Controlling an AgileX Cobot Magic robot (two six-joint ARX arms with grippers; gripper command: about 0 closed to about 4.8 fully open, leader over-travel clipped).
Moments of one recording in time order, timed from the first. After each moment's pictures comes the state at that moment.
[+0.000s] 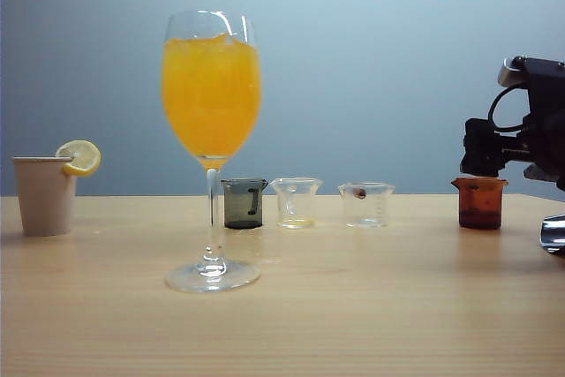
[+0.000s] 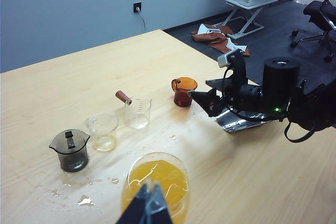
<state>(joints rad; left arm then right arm) -0.50 0.66 0.94 -0.48 0.31 0.00 0.08 1.71 0.57 0.90 -0.07 0.09</state>
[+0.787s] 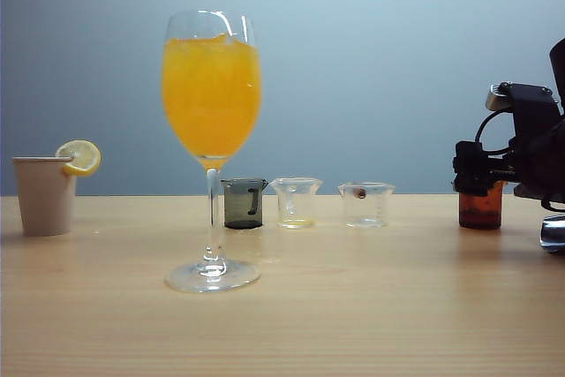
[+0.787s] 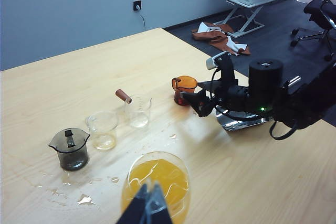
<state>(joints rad) -0.50 0.66 0.94 -0.48 0.31 0.00 0.08 1.84 0.66 0.92 -0.06 0.09</state>
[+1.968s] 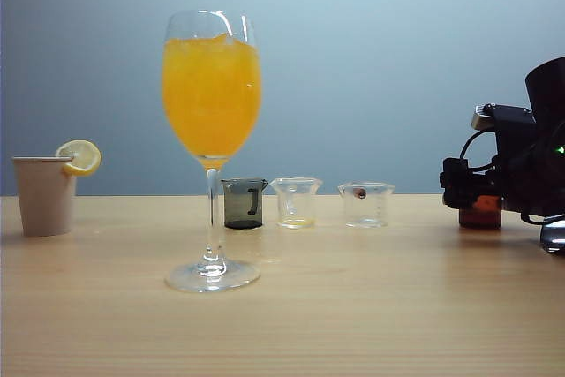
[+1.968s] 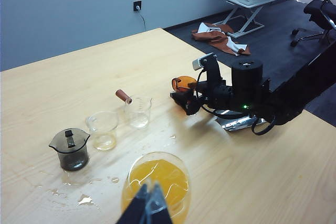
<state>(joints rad) -0.50 0.66 0.94 -0.48 0.31 0.00 0.08 1.98 0.80 0.90 -0.05 0.10</state>
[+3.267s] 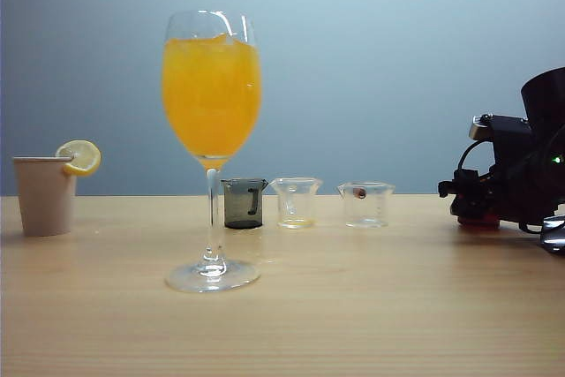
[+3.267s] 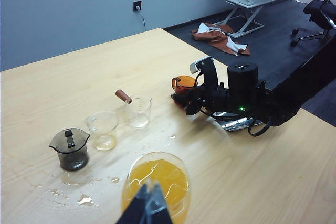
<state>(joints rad) -0.50 0.66 0.94 -0.47 0.31 0.00 0.08 2.02 0.82 0.89 -0.05 0.10</state>
